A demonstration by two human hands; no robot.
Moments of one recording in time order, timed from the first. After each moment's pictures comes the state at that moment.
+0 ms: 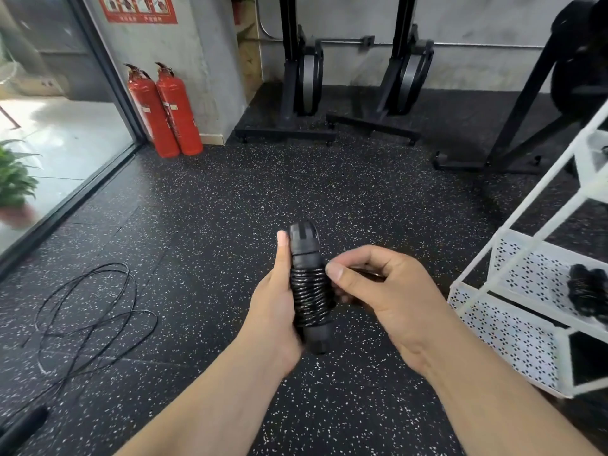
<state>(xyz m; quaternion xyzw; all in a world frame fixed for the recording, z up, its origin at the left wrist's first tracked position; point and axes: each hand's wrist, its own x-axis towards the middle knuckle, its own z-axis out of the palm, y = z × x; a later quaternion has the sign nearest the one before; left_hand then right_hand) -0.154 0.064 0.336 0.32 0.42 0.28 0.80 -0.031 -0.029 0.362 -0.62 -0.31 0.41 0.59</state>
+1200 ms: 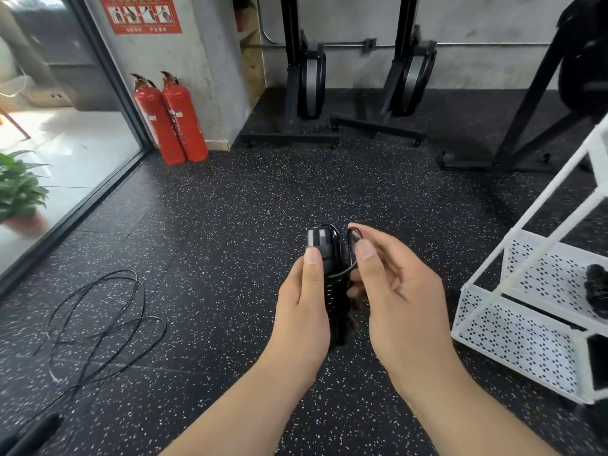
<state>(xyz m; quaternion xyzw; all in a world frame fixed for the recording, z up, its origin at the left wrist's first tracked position) -0.151 0.049 0.331 0.54 0.36 0.36 0.67 -0.063 -0.023 0.359 -0.64 -0.33 0.21 0.66</state>
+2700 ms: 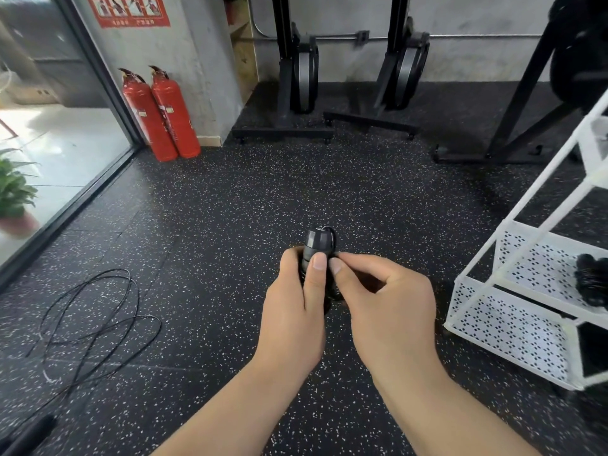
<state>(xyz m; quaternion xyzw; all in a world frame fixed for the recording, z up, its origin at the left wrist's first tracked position) -0.156 0.054 0.319 0.69 0.39 0.34 0.50 -0.068 -0.025 0.349 -0.74 -0.30 0.16 0.58</state>
